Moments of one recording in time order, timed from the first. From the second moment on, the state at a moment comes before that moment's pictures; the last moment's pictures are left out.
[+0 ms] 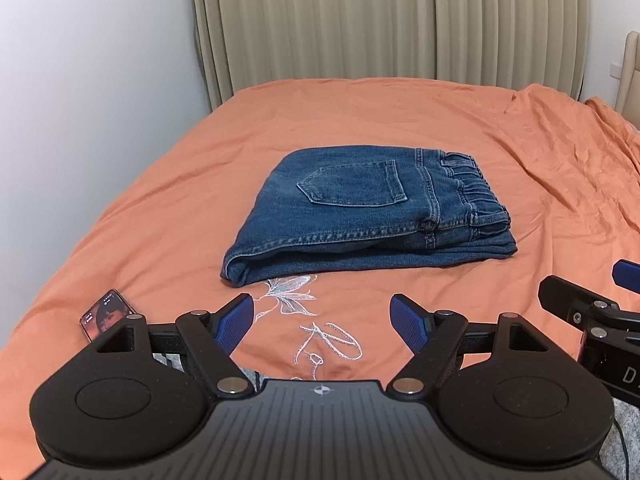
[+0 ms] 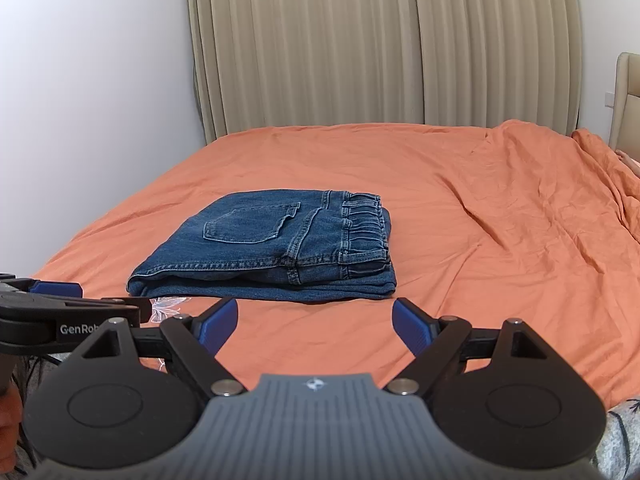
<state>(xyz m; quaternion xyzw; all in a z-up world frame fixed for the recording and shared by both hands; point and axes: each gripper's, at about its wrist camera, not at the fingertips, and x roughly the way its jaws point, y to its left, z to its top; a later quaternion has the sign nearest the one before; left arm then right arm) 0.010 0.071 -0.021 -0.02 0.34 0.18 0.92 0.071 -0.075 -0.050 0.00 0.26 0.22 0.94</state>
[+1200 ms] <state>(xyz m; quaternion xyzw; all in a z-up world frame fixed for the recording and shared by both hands) 0.006 0.066 -0.010 0.00 0.33 0.18 0.93 0.067 -0.076 -0.047 0.01 0.26 0.22 0.94</state>
